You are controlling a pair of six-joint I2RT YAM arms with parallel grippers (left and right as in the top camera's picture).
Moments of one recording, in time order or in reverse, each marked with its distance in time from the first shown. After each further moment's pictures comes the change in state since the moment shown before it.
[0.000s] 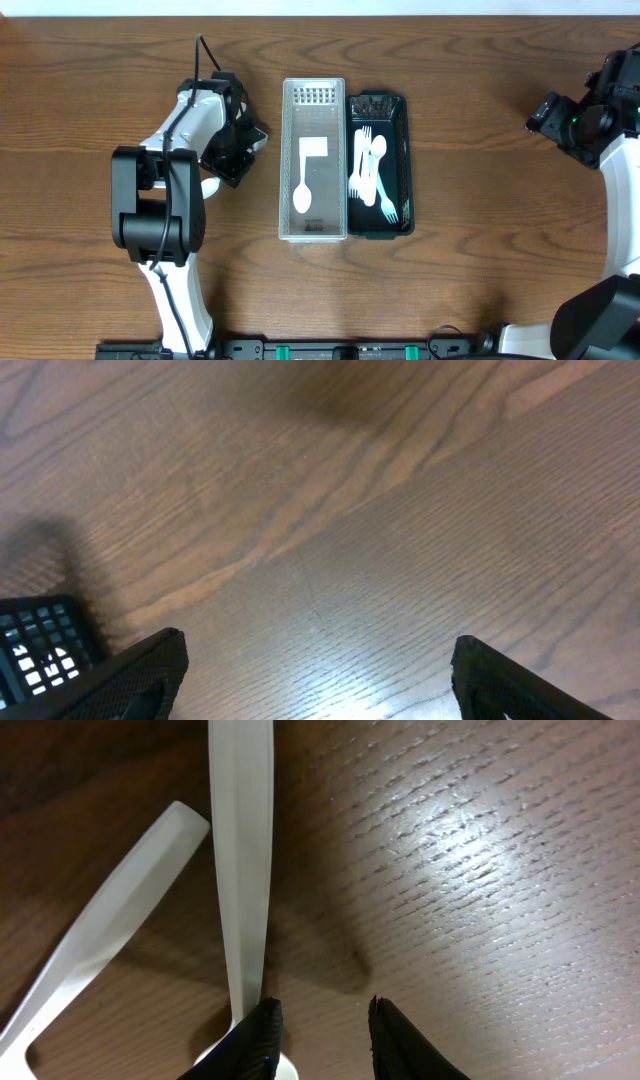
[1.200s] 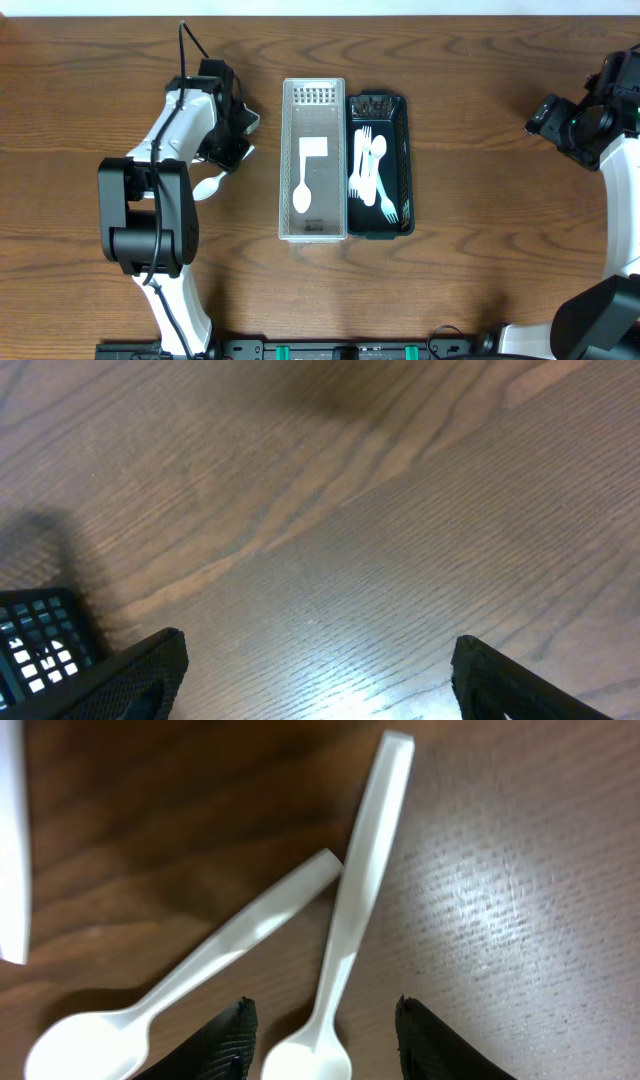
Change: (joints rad) left arm 0.019 -0.075 -0.023 0.110 -0.014 -0.059; right arm 0.000 0.000 0.000 -0.017 0.000 0.000
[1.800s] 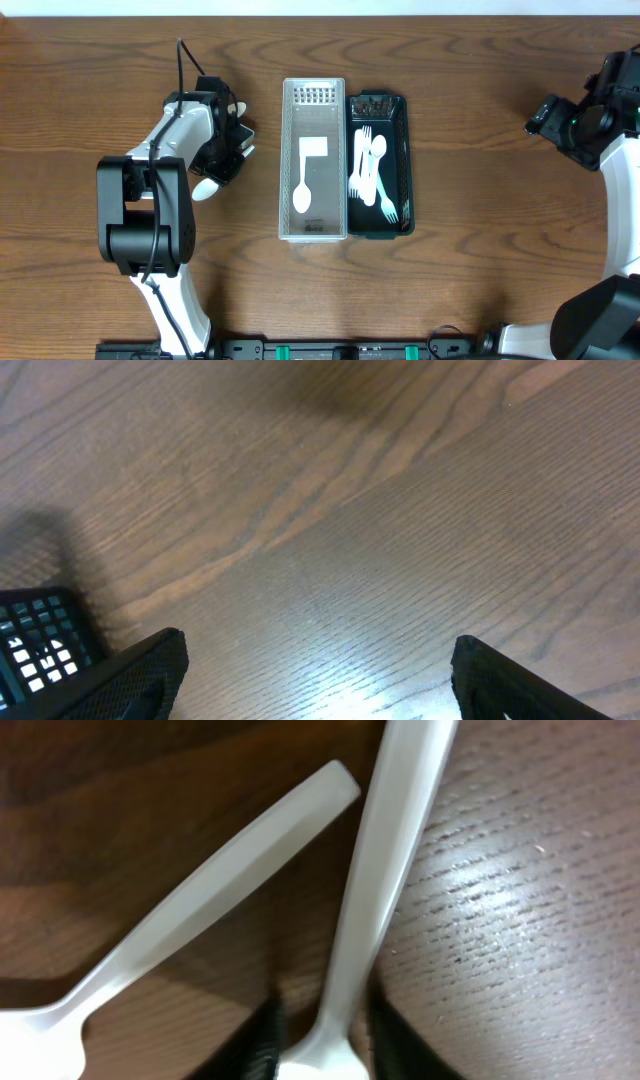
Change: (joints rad) left arm 0.027 0.002 -0.104 0.061 -0.026 0.002; right arm 0.000 0.000 0.000 -0.002 0.000 0.000
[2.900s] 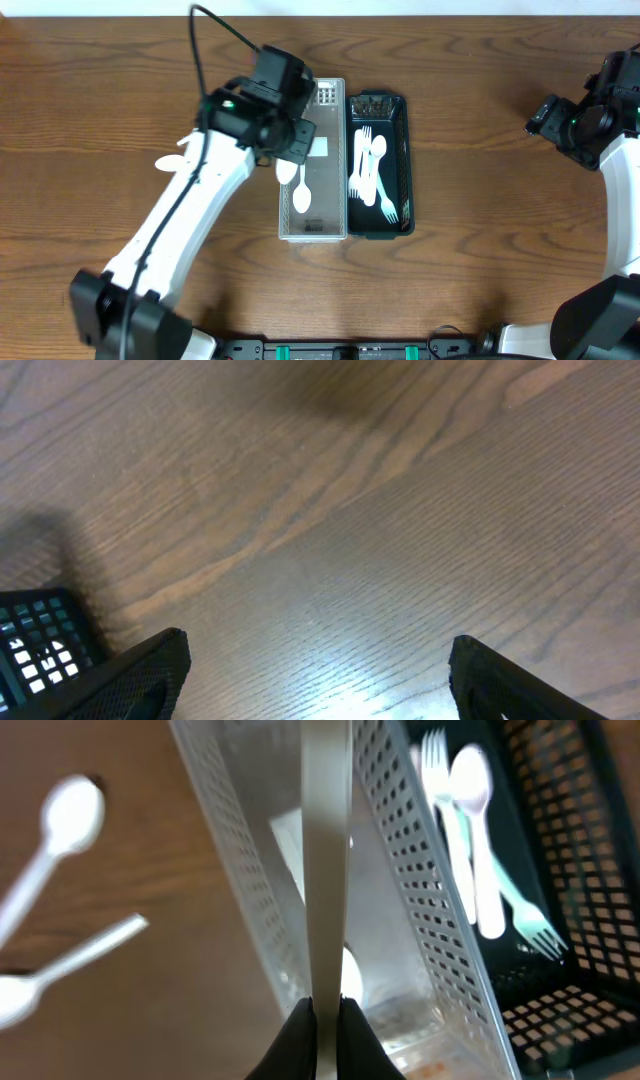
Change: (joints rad) left arm -0.387 -0.418 0.141 -0.087 0.134 -0.562; right arm 0.000 0.000 0.000 0.004 0.000 0.000
